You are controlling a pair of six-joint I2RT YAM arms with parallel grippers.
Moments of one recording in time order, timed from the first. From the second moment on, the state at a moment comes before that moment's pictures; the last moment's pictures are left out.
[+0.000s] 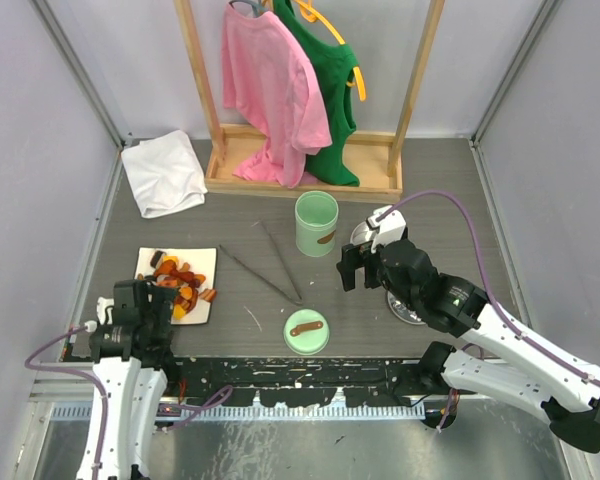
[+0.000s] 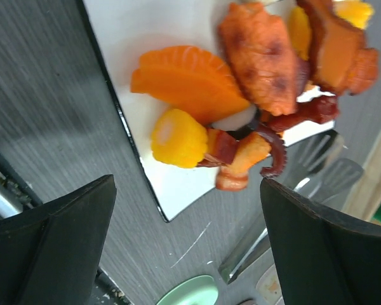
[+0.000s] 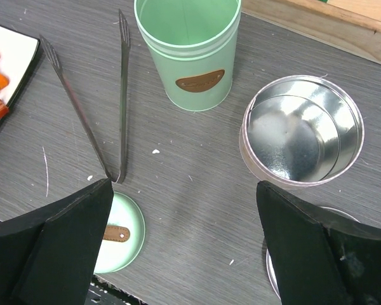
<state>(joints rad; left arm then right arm) 0.09 0.36 0.45 -1.05 -0.11 -1.36 0.89 0.78 0.82 -0.53 0.38 0.33</state>
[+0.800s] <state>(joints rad) 0.09 0.36 0.35 -0.96 -0.10 -1.37 0.89 0.78 0.82 -0.55 0.39 0.35</state>
